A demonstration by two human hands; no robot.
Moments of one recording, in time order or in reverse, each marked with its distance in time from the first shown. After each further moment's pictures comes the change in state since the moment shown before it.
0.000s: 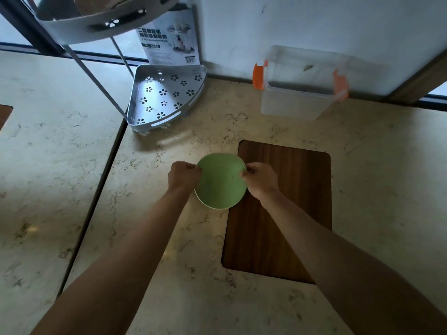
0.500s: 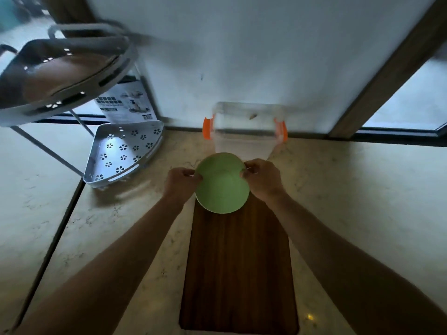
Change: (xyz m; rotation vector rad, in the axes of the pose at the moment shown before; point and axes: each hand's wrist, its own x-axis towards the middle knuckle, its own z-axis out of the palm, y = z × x) left_hand -0.005 0.129 0.068 -0.083 -0.089 0.233; right_hand 0.050 -0.031 -0.154 -0.080 0.188 -0.246
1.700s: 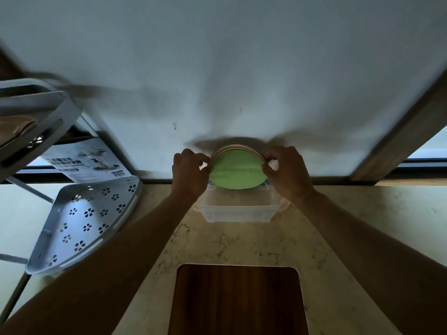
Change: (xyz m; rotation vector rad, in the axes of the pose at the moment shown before) left_hand 0.175 0.113 0.089 0.450 0.161 0.535; right_hand 0.210 0.033 -0.059 -0.243 0.224 -0.412
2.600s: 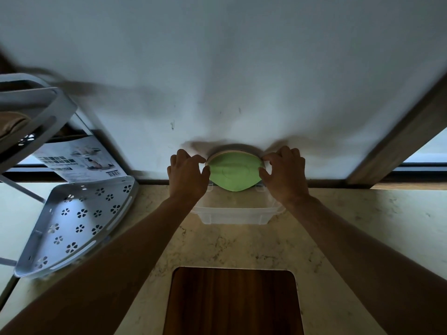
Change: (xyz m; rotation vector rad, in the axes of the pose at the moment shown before) left_hand -0.002 -0.006 0.011 0.156 0.050 0.003; right_hand -0.001 -0.003 0.007 -0.298 0.018 0.059
